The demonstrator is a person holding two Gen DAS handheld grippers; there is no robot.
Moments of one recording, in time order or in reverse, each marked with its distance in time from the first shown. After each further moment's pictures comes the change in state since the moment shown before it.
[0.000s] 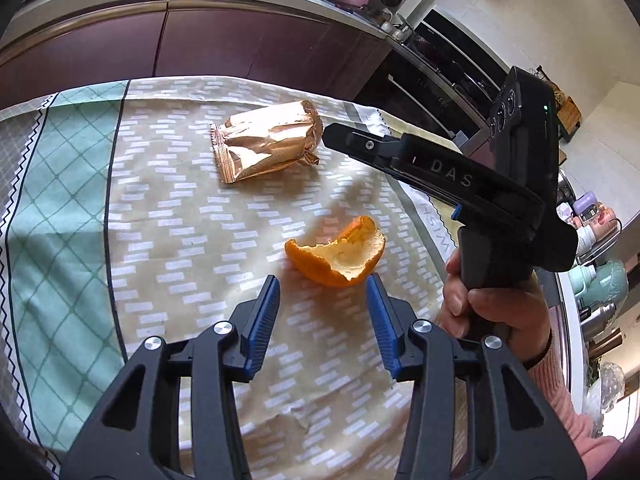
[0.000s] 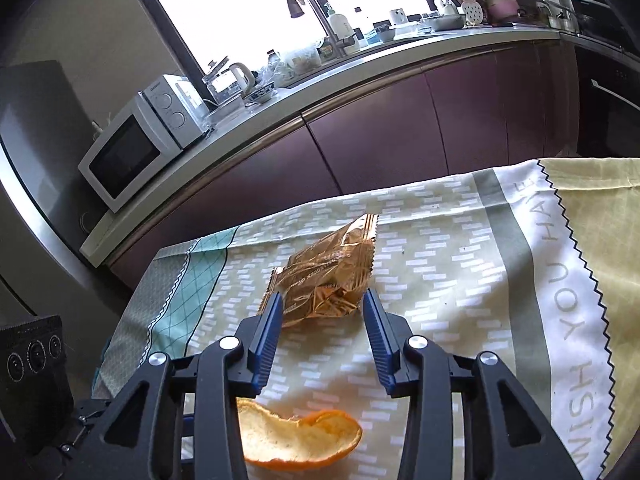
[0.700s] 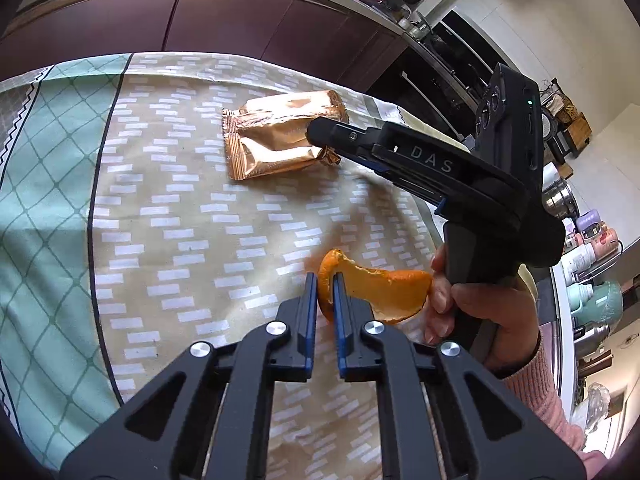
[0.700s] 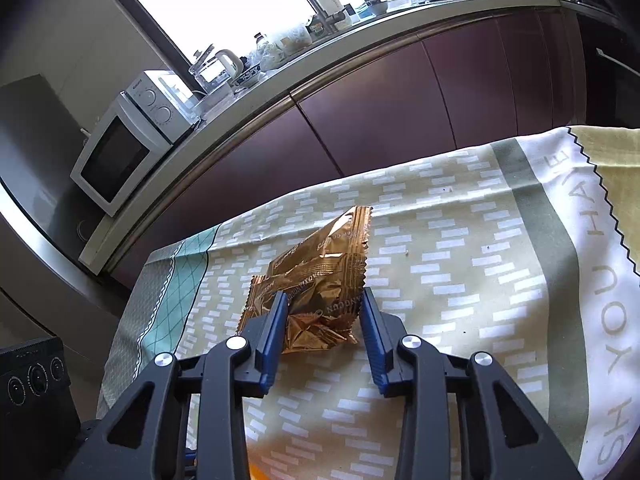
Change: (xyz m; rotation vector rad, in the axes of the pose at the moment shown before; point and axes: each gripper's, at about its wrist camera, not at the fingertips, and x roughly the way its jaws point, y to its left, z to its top) left arm 0.022 0.016 0.011 -0.074 0.036 -0.009; right arm 0.036 -0.018 0.008 0.060 0.069 0.045
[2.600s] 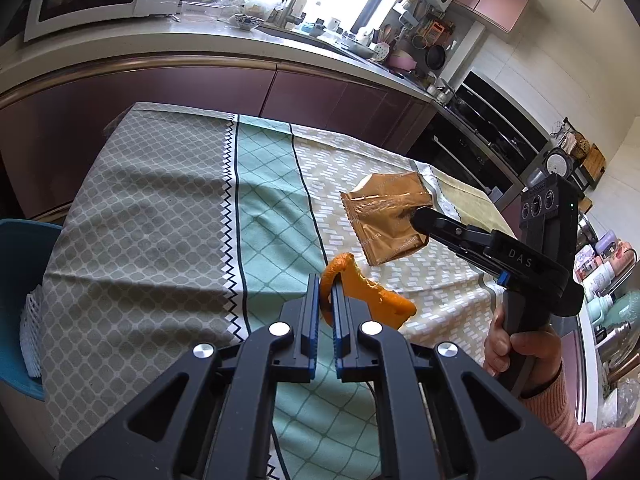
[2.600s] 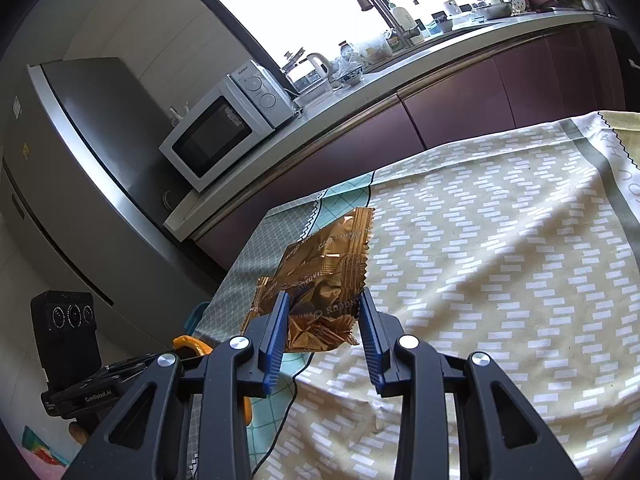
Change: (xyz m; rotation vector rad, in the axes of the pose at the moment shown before) left arm -0.206 0.058 -0.114 -0.008 -0.281 0.156; right arm -0.078 0.108 -0.100 -0.073 -0.055 0.211
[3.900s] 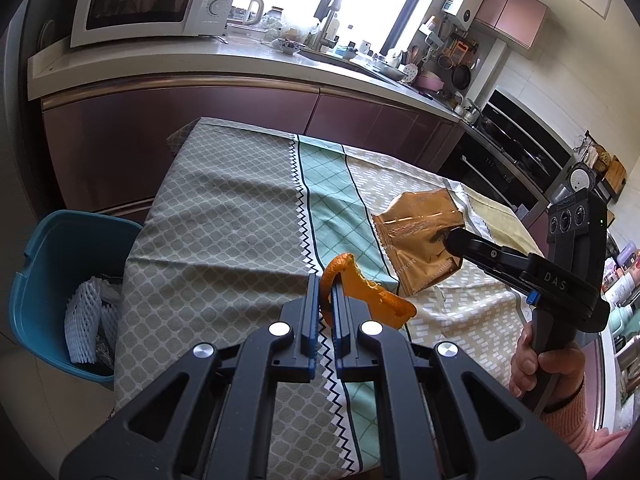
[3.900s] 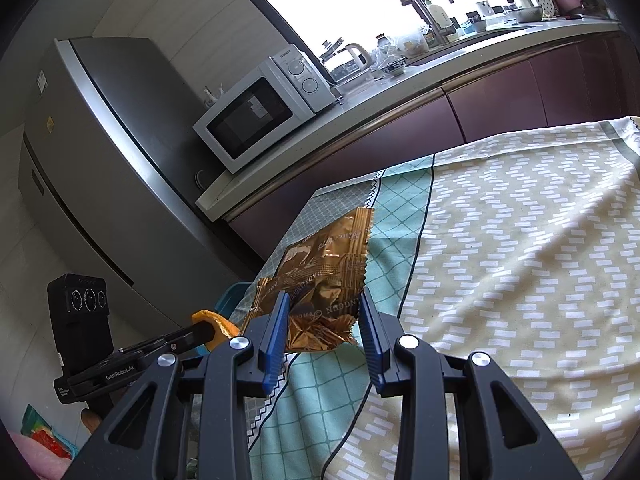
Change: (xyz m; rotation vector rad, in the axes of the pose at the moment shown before) left arm -0.063 0.035 -0.019 -0.024 -0.082 0.113; right arm 0.008 0.055 -0.025 -0.058 0.022 0.072
